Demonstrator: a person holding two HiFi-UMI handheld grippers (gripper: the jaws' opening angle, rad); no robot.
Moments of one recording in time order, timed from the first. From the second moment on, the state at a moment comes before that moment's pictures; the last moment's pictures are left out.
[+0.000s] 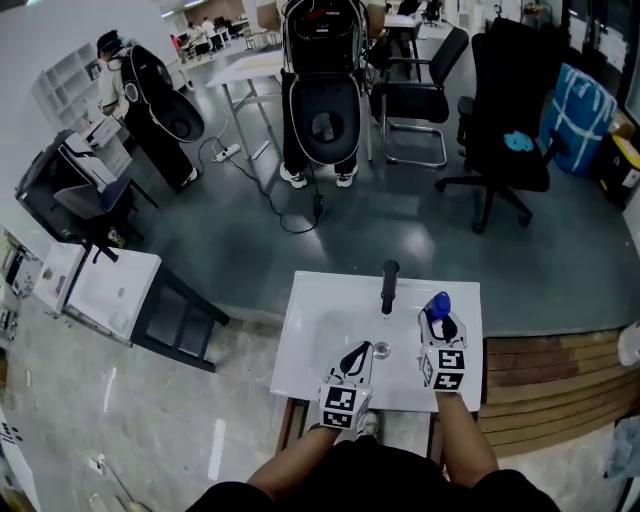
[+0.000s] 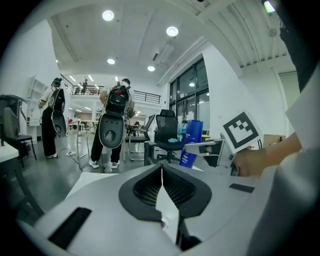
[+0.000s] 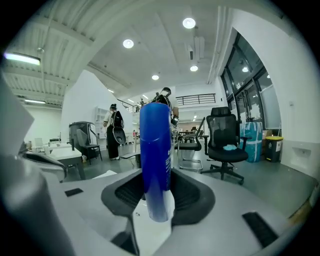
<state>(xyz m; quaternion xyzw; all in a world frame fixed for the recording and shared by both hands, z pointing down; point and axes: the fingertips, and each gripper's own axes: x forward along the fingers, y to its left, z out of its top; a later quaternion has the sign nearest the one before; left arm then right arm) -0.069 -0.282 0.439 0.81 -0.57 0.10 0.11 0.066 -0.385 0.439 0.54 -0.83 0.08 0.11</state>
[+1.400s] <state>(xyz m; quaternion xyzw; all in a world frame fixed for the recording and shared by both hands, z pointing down) -0.077 -0.008 0.396 0.79 -0.60 0.09 0.09 0.076 -0.064 0.384 0.49 -0.87 0.04 0.08</state>
